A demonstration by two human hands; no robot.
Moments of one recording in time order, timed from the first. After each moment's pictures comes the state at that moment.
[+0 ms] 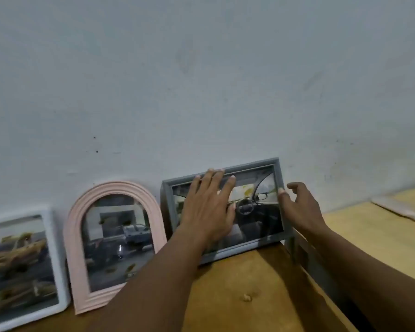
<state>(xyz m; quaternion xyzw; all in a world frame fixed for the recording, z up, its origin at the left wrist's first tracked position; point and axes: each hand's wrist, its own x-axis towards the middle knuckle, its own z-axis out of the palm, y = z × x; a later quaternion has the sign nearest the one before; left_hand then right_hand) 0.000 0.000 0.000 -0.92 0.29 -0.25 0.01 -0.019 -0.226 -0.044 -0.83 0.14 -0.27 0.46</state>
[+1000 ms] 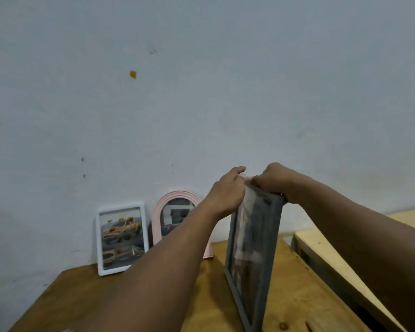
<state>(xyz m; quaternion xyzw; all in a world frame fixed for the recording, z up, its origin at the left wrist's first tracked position) -0.222 0.049 0.137 -0.86 0.23 -0.09 -0.45 -0.244 -0.096 0.171 -0.90 0.07 -0.08 0.42</state>
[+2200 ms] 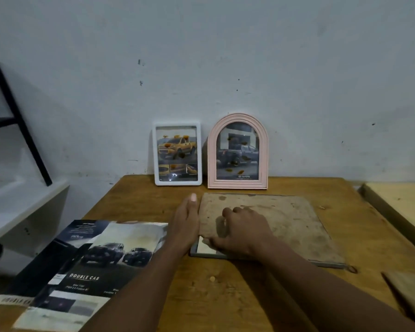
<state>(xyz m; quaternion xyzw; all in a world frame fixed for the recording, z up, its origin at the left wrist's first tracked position) -0.252 0.262 -0.096 -0.83 -0.12 -0.15 -0.53 -0.235 0.107 -0.082 -0.98 -0.21 -0.03 0.05</state>
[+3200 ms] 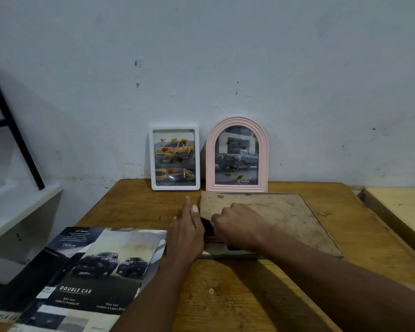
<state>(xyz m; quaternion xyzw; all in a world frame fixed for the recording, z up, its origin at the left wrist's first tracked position) -0.236 0.262 -0.123 -0.91 -0.14 -0.14 -0.36 -0.233 0.114 -0.034 -0.89 -0.43 -0.09 -0.09</state>
